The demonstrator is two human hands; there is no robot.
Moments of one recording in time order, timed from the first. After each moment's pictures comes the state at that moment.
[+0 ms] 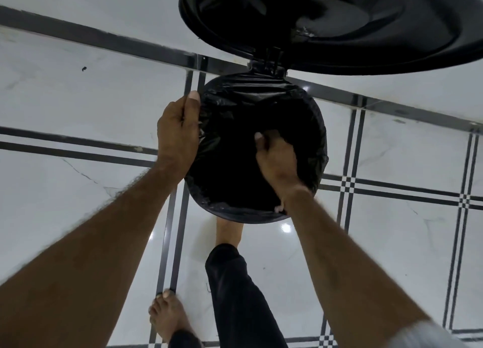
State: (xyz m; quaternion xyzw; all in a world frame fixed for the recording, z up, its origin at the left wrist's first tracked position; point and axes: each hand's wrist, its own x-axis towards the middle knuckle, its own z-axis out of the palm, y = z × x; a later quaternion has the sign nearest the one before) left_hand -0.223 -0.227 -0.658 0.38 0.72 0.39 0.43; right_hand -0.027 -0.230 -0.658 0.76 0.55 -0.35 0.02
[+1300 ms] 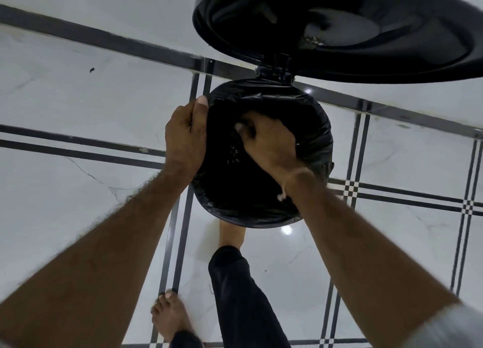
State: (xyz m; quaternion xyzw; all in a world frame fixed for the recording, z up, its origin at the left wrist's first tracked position) left_hand -0.224 -0.226 -0.654 0.37 0.73 0.38 0.42; right_hand -0.062 -0.191 -0.624 0.67 0.67 -0.30 0.09
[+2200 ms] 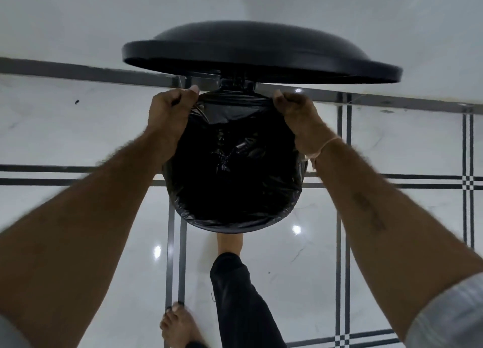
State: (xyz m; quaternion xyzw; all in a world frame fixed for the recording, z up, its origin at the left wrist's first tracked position) left_hand -0.212 -0.161 -0.619 0.34 0.71 0.33 0.52; right_hand 0.025 -0.150 -0.594 0.72 0.32 -0.55 -0.27
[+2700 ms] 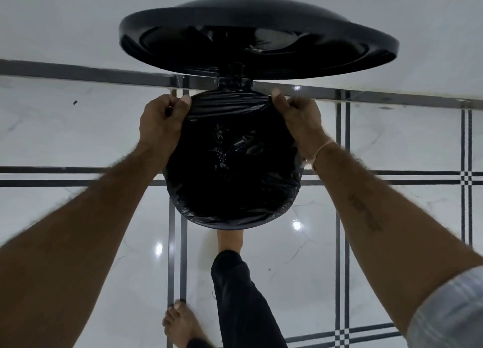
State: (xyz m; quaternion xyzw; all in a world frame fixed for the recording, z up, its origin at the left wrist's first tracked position) left_hand -0.226 -0.181 -0.624 0.41 0.71 0.31 0.48; right_hand 0.040 -0.155 -0.603 0.77 0.40 -0.45 -0.21
